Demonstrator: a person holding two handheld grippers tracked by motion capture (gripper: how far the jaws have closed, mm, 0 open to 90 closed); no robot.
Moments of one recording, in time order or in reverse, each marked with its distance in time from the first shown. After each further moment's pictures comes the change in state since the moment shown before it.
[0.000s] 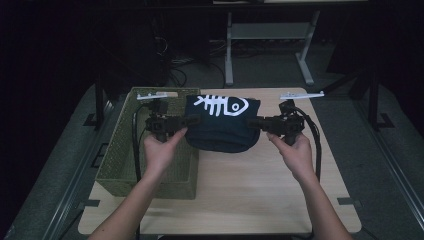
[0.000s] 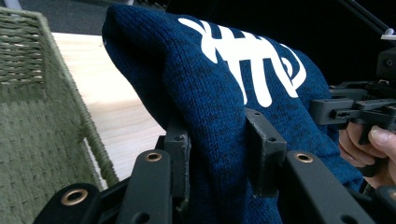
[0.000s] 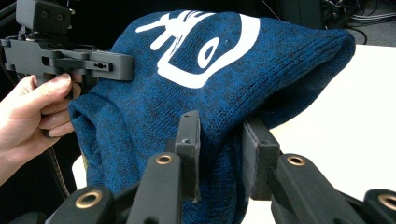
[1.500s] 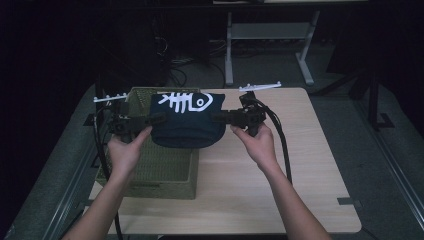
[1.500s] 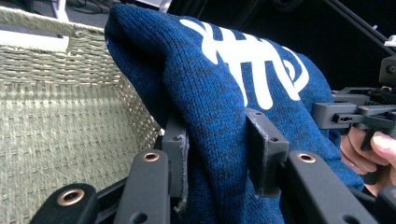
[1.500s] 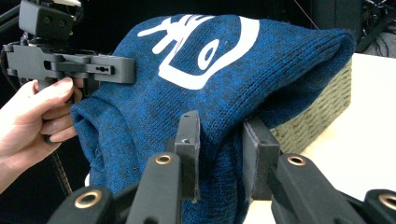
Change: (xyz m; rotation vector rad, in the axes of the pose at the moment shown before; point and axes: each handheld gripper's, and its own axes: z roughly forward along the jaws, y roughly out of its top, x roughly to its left) left arm 0.047 0.001 -0.068 -0.073 0.075 -0.059; right arm 0.039 0.027 0.075 0.028 0.072 -0.040
